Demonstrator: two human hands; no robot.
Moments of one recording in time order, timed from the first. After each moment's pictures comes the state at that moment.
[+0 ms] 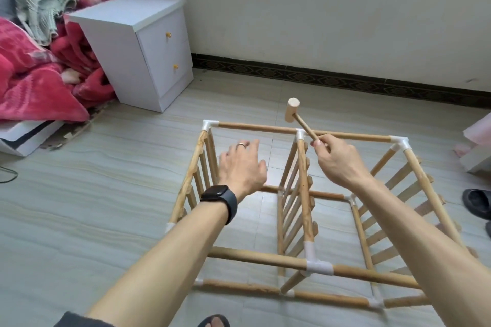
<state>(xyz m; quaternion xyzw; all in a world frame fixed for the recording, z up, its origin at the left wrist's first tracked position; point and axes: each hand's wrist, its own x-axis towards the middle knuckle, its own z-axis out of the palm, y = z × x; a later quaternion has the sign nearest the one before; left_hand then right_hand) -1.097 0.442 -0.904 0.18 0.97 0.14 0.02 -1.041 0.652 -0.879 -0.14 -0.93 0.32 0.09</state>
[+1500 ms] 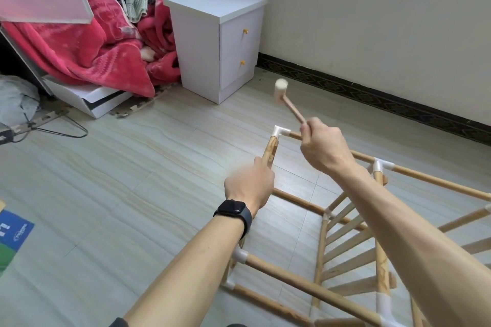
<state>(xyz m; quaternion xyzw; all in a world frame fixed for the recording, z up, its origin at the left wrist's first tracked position) -1.120 0.331 -0.940 0.00 0.98 0.20 -0.01 -1.160 0.490 -0.862 -0.02 -0.97 0.24 0.09</state>
